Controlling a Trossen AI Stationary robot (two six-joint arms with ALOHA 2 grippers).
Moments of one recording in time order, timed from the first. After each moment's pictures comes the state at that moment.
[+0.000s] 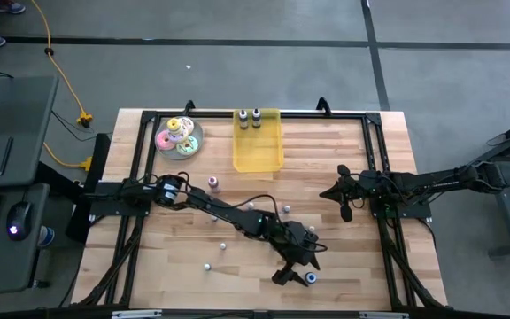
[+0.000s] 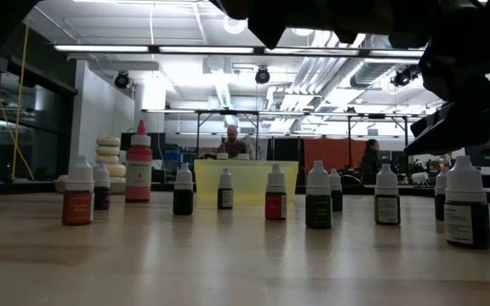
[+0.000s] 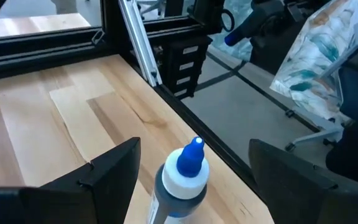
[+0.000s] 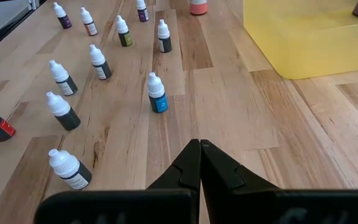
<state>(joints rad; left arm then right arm) -0.29 2.35 1.85 0.12 0.44 0.02 0.00 0.49 0.01 0.05 0.01 0.13</state>
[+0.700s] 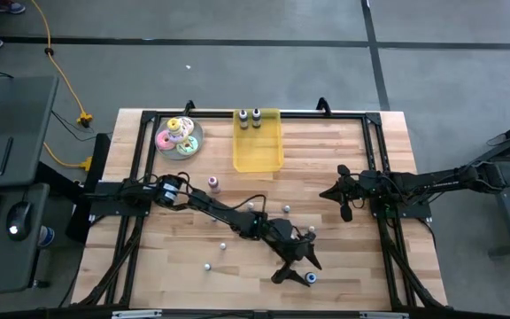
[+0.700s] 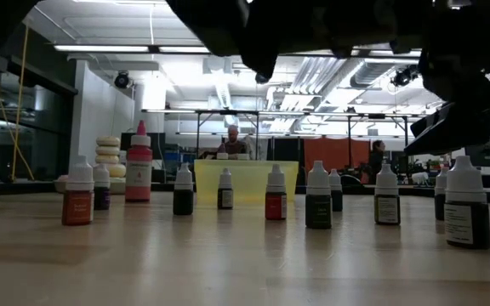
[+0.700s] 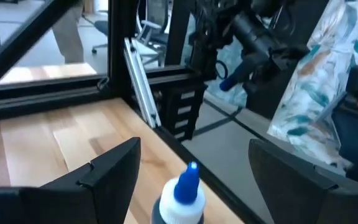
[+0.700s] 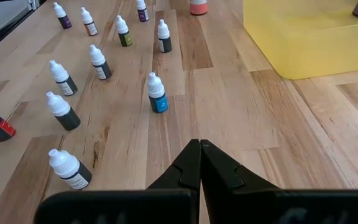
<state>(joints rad) -0.29 2.36 1.69 0.53 0.44 -0.09 0.00 0.49 0.01 0.05 0.01 0.13</state>
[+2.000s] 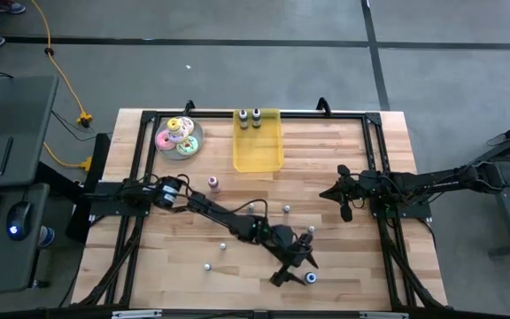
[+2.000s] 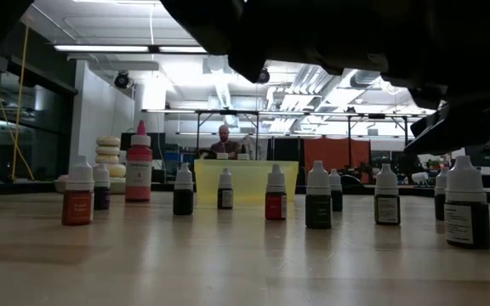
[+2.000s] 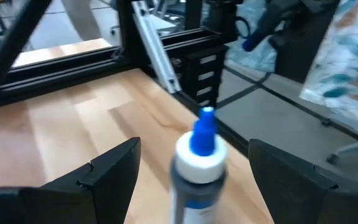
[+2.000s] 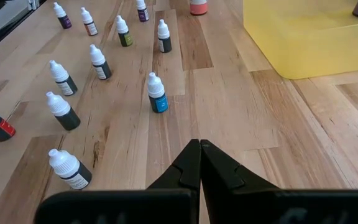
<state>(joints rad) -0.32 2.36 1.68 0.42 0.32 0.09 0.00 0.49 0.01 0.05 0.01 0.13</state>
